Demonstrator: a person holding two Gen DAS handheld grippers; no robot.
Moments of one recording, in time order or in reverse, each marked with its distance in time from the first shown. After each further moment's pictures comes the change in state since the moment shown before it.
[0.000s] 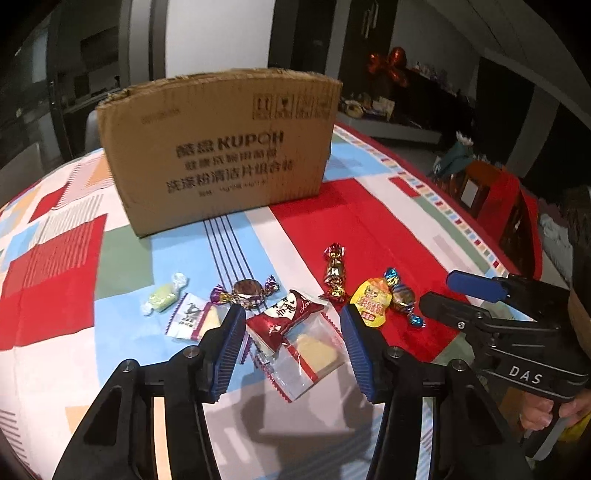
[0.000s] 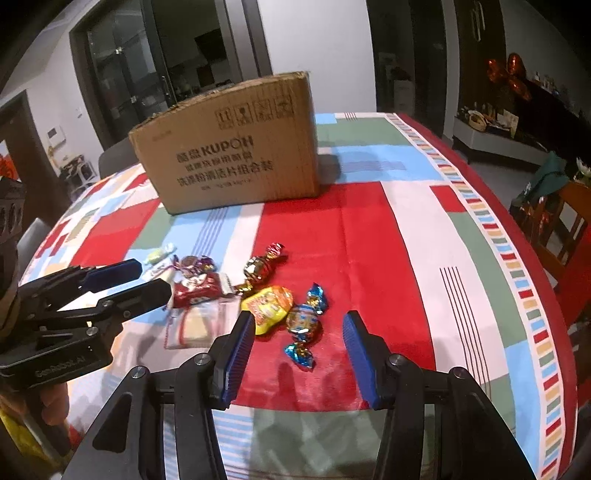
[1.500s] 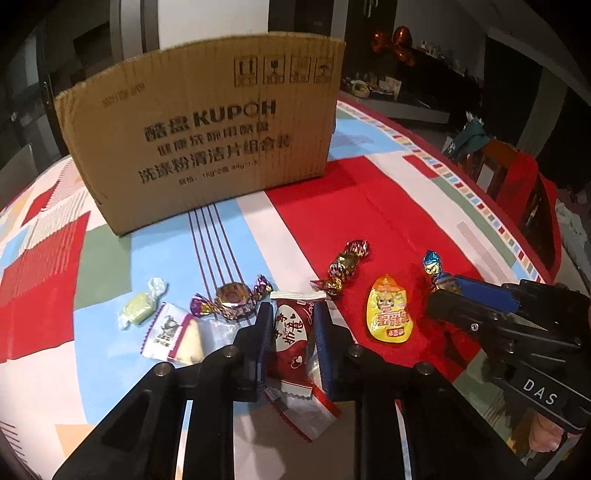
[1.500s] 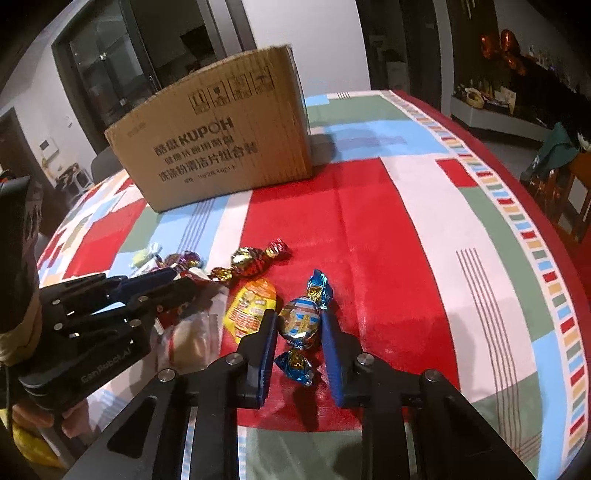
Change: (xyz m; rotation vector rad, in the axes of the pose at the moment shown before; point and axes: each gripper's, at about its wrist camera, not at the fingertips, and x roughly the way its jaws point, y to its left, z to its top) left arm 0.036 -0.009 0.012 0.017 0.061 0.049; right arm 0.018 -0.005 0.005 0.044 0.022 0.026
